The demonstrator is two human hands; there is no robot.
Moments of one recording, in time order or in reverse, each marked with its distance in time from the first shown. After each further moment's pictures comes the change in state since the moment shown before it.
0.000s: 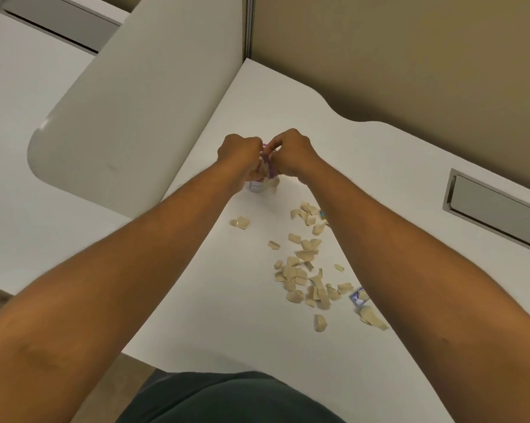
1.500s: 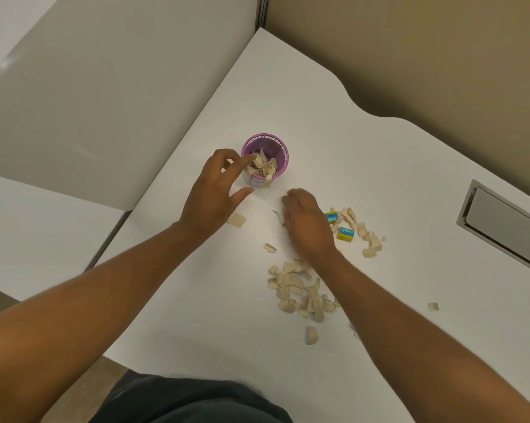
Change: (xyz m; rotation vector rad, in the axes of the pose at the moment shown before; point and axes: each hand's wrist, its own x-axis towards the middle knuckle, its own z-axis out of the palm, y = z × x) left_hand 0.020 -0.115 -0.031 0.746 0.136 0.911; right_hand -0.030 0.153 0.080 -0.491 0.117 -0.387
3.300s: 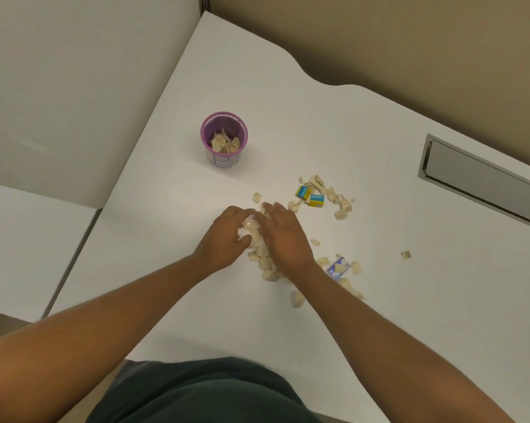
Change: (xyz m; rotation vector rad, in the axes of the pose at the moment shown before) left_hand -0.086 0.034 0.067 -0.275 -0.534 -0.209; right_hand -0.093 -0.008 0.022 -0.010 -0.071 0.027
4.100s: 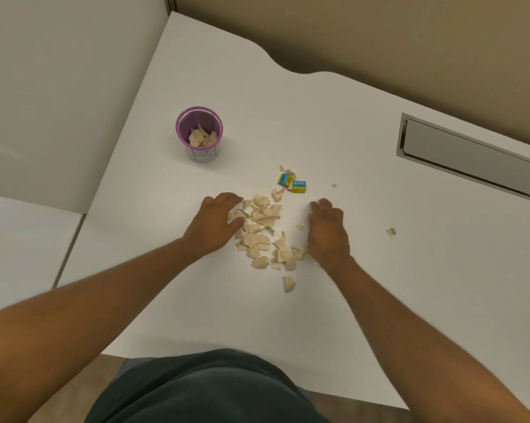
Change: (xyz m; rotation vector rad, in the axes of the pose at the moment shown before) left_hand 0.010 0.020 -0.006 0.256 -0.042 0.055; right_hand -0.058 0.076 -0.028 -0.081 -0.006 0.523
